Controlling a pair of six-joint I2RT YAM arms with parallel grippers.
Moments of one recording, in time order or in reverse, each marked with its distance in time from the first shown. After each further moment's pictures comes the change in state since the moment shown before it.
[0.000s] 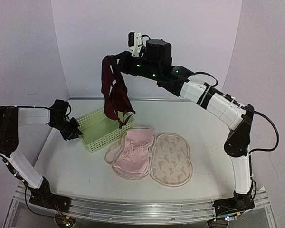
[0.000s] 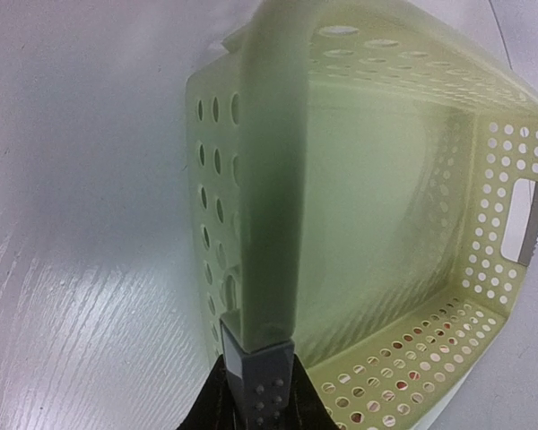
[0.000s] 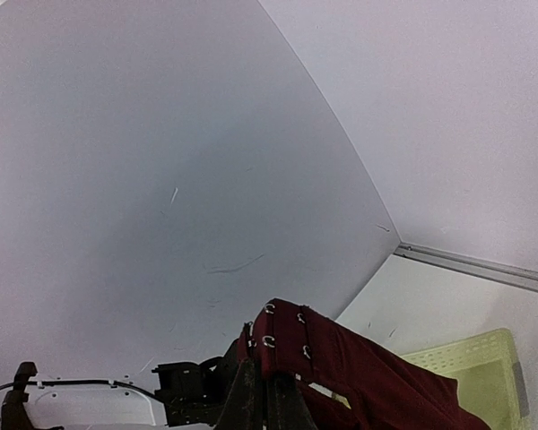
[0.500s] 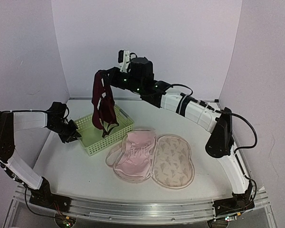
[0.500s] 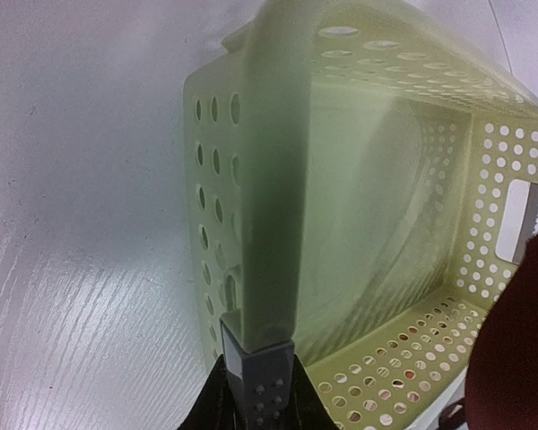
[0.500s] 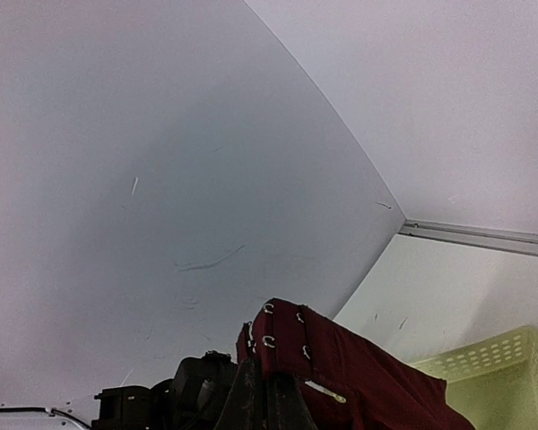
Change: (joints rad) left arm 0.000 -0.088 -0.080 -0.002 0.000 0.000; right arm 0.000 0.225 0.106 0.112 0.002 0.090
